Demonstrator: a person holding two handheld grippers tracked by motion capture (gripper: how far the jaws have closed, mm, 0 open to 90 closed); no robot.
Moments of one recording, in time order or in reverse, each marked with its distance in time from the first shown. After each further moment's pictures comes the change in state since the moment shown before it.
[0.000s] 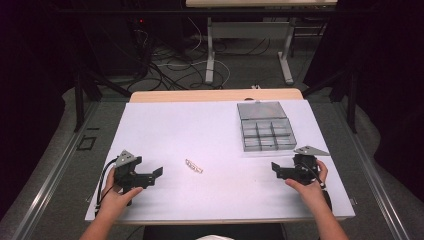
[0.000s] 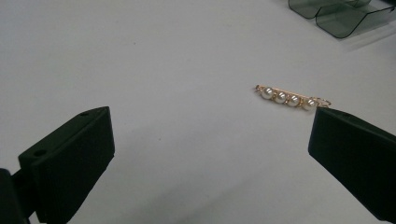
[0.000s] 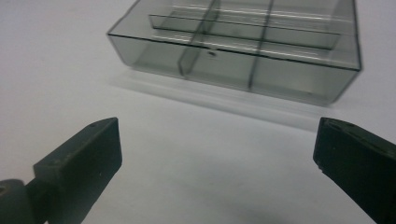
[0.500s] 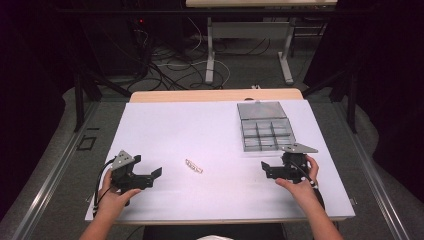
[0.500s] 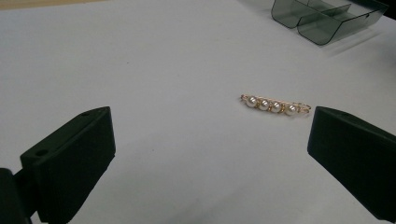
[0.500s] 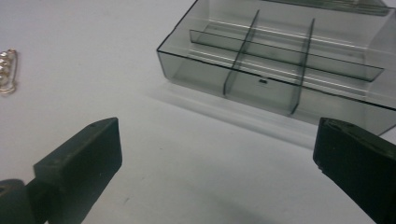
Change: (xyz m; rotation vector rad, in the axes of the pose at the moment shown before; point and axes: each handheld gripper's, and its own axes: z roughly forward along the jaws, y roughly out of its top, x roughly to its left) left arm -0.007 0.004 -0.011 -0.031 0.000 0.065; right arm 0.030 0.018 0.002 0.011 0.028 -0.060
